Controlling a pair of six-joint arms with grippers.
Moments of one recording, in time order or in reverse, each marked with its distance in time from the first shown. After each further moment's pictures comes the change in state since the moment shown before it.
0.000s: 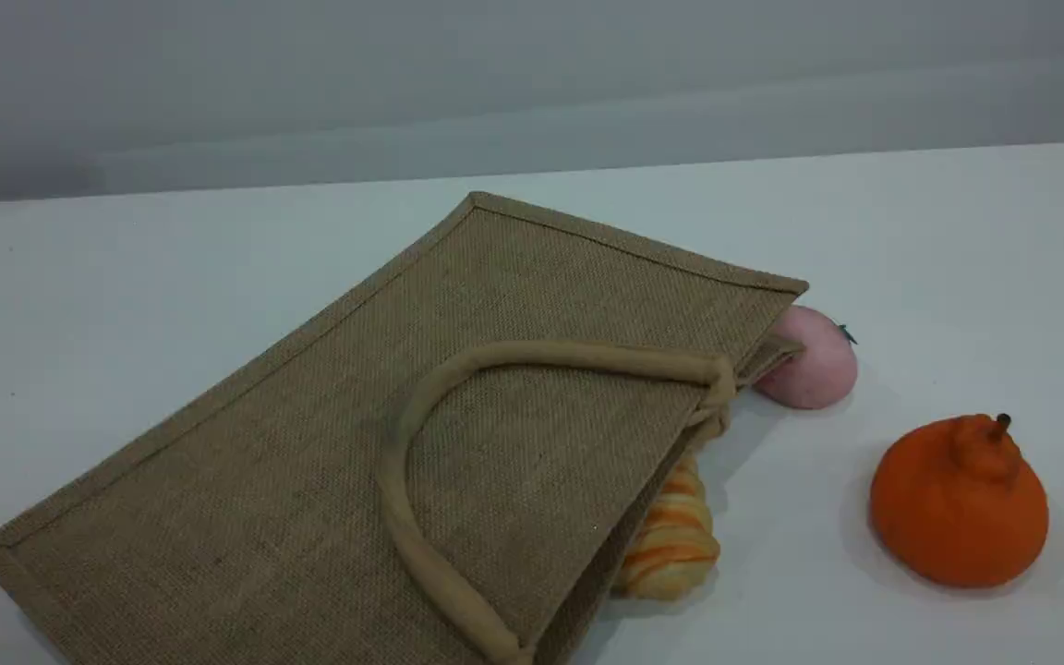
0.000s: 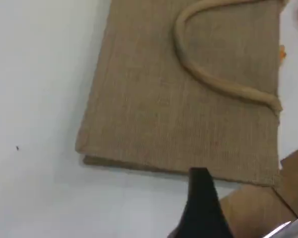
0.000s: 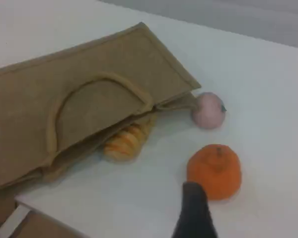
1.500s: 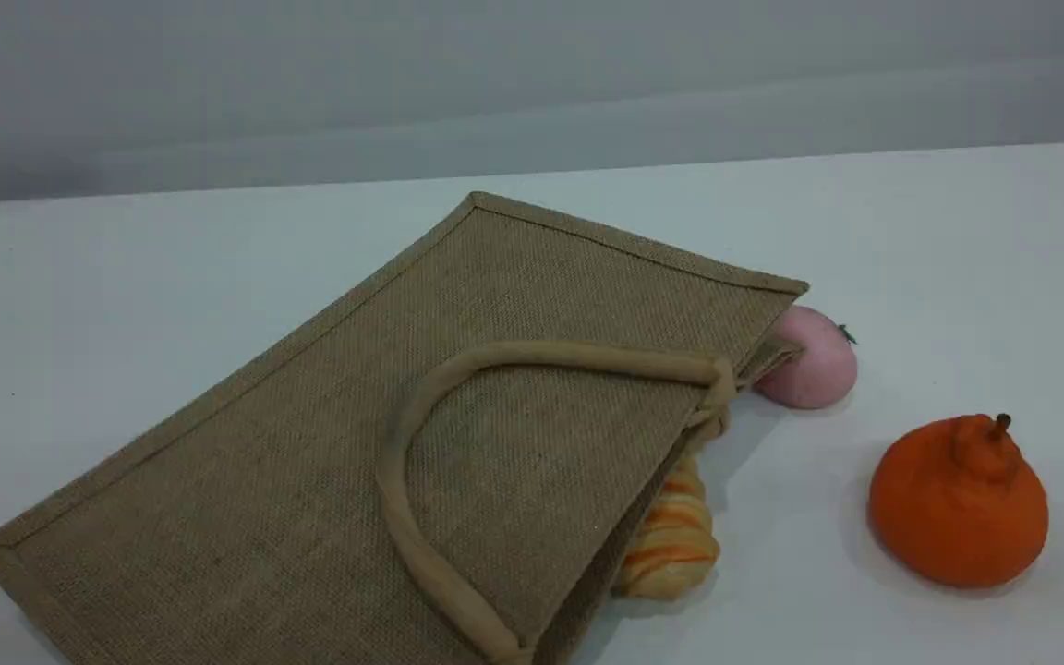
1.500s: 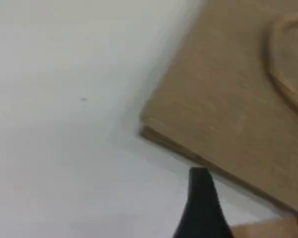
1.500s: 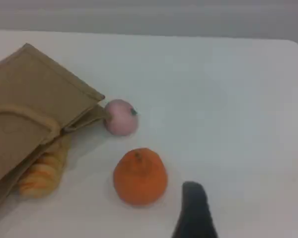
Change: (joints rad) left arm 0.380 -0.051 0.044 -0.010 0.005 -0.029; right arm -0.367 0.000 0.000 0.003 0.000 0.000
